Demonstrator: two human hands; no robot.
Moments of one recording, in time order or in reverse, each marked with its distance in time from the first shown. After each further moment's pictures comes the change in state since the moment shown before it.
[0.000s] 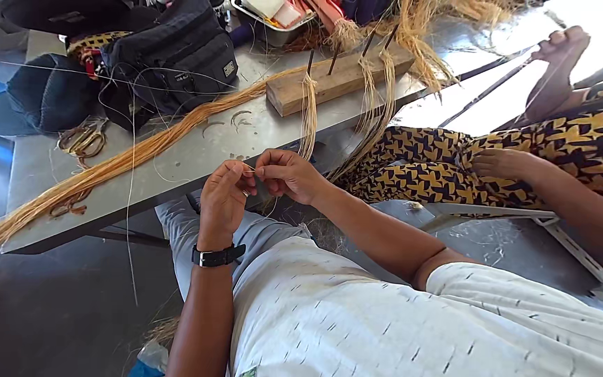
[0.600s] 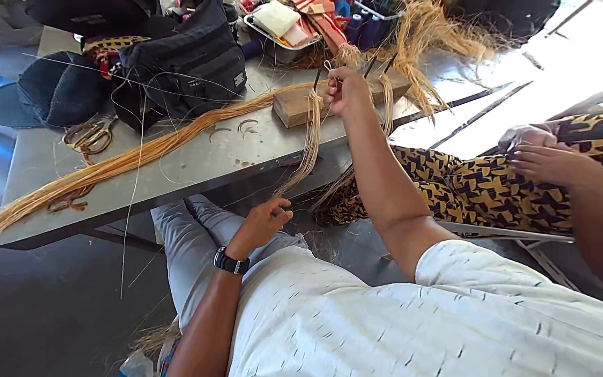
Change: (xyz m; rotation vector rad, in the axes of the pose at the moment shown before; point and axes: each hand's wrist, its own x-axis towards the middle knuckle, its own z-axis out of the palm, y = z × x) left_hand -0.008 -0.066 -0.008 0.900 -0.361 -0.474; right_hand 0.108 -0.115 -0.141 0.123 0.913 -0.093
